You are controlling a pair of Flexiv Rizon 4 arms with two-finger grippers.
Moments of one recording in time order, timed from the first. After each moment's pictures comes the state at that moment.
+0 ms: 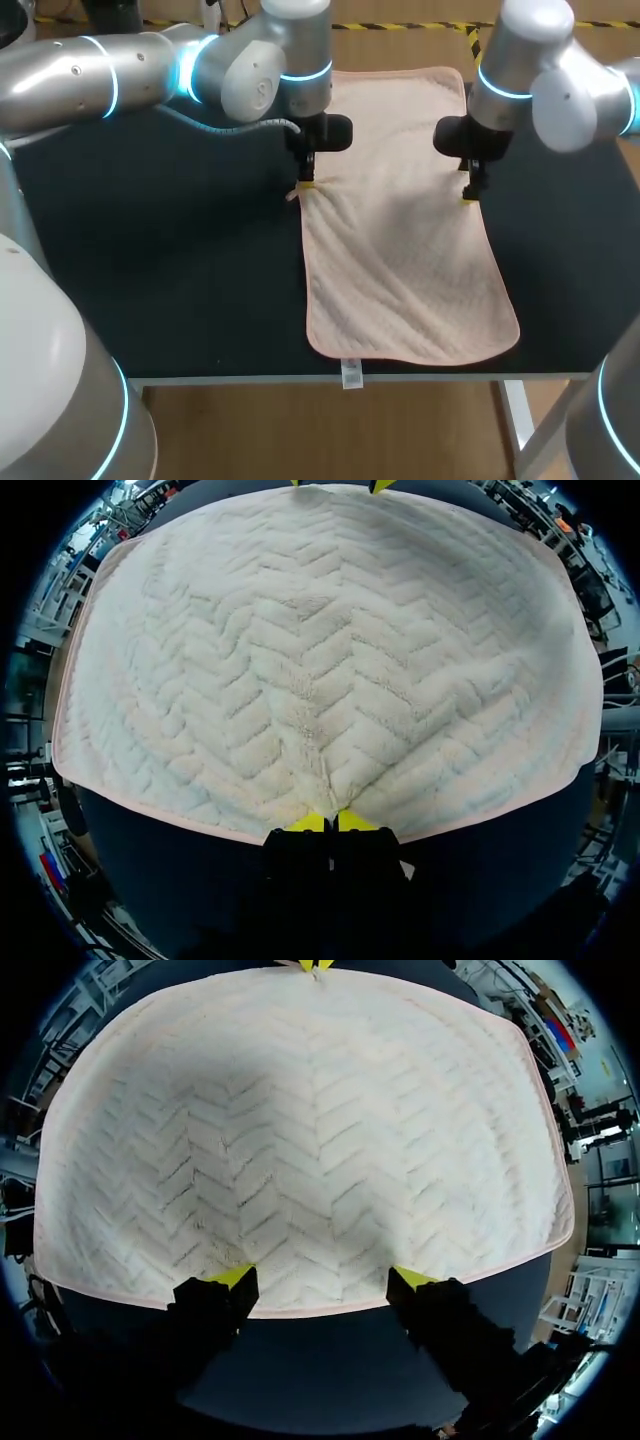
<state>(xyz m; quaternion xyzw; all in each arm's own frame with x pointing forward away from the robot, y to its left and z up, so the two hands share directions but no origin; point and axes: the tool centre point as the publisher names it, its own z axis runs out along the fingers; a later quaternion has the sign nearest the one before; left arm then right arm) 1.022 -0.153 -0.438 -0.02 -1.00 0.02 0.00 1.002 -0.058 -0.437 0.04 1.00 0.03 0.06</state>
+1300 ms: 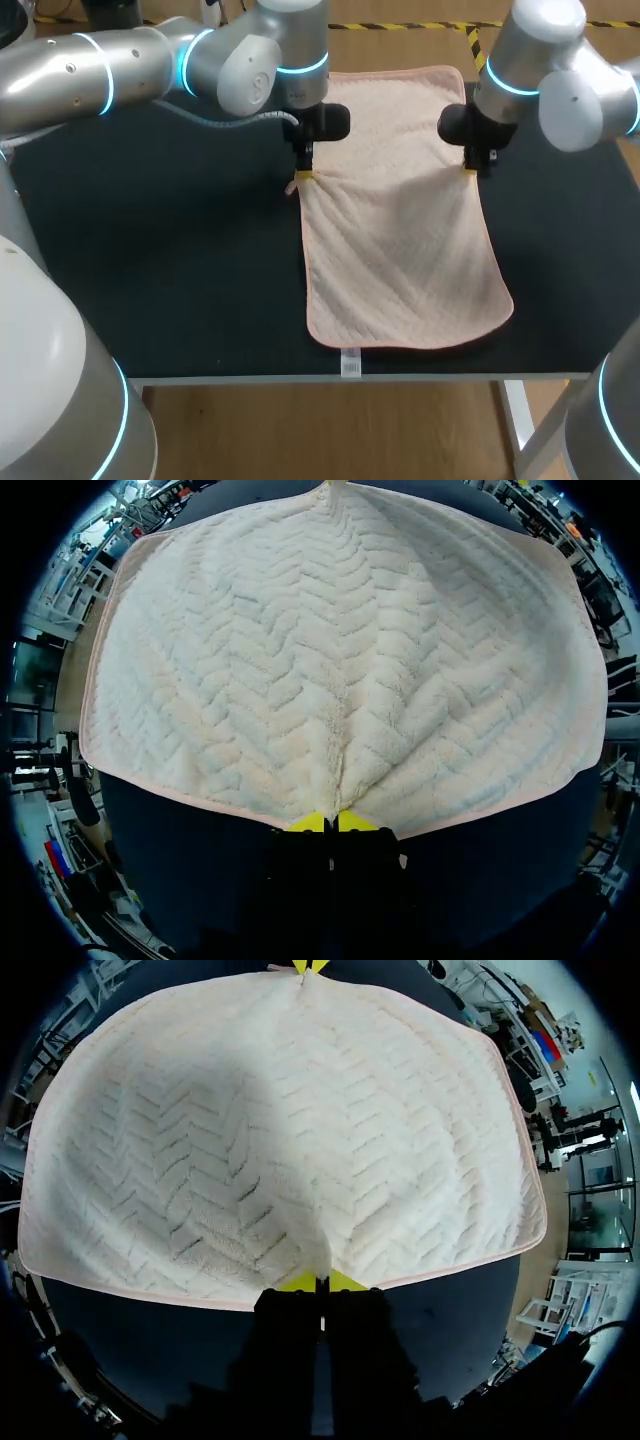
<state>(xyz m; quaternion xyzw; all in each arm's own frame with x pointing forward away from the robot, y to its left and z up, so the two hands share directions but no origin) 1.045 -0.150 -0.419 -0.01 -1.00 0.03 -0.03 1.034 -0.061 -0.407 0.03 0.99 0.04 0.12</state>
